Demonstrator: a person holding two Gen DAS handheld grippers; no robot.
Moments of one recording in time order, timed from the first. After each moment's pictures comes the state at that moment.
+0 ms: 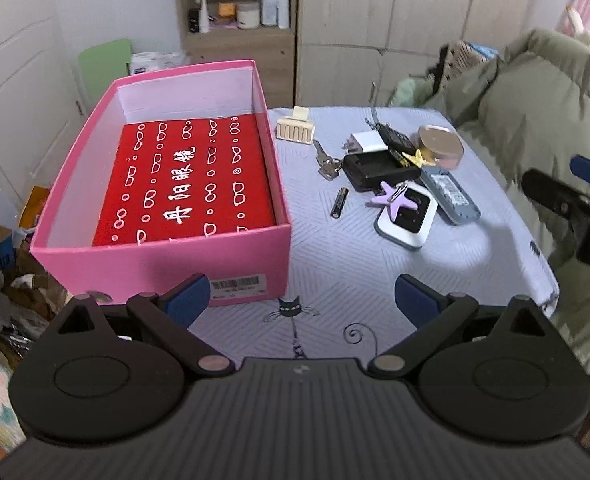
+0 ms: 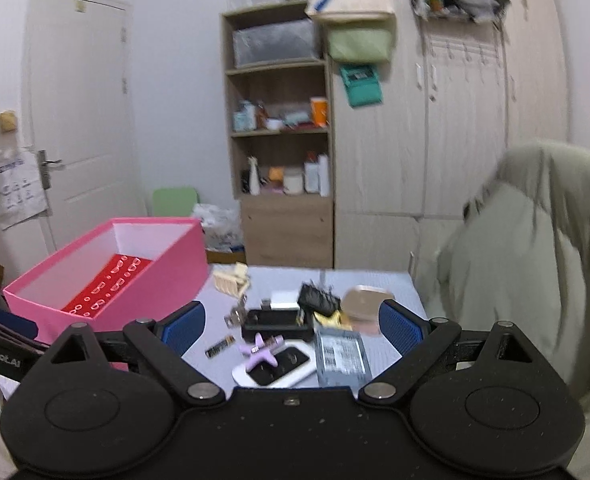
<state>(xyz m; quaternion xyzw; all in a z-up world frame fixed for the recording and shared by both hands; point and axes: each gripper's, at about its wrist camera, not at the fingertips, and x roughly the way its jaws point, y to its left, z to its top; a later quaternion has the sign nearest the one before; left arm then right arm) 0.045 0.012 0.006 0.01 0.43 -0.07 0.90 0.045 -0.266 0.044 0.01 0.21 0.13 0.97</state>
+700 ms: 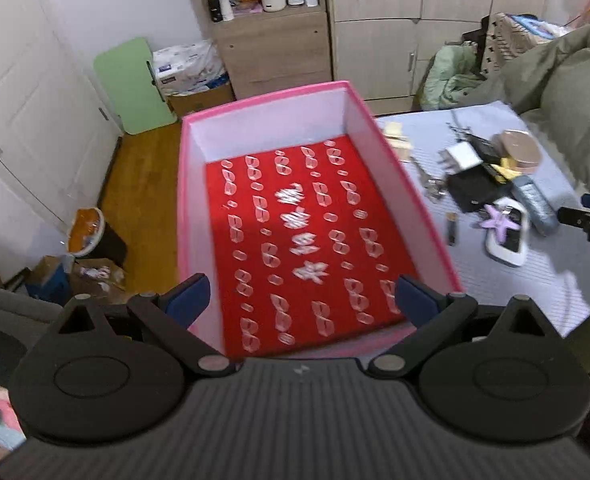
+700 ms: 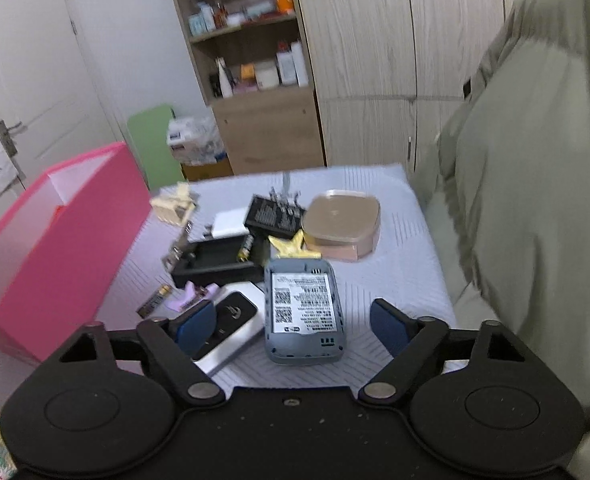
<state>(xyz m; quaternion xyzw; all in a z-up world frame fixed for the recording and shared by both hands) 0.134 0.104 0.055 0.09 0.48 -0.03 0.87 0.164 -0.300 -0.022 0.06 0.40 0.12 0.91</state>
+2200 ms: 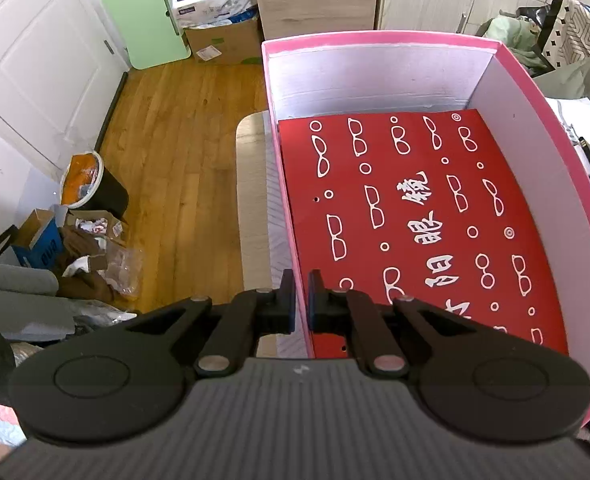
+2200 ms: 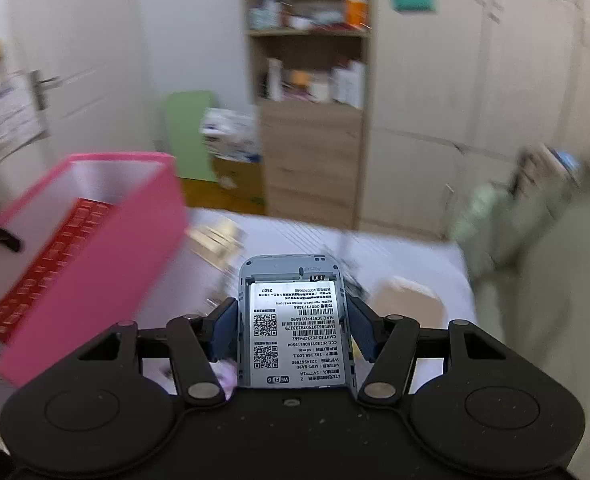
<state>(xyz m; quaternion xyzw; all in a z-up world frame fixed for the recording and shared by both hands) 0.243 0.198 -0.023 0.05 0.56 -0.01 0.83 0.219 -0.232 0.026 -0.04 0.36 0.19 0.91</state>
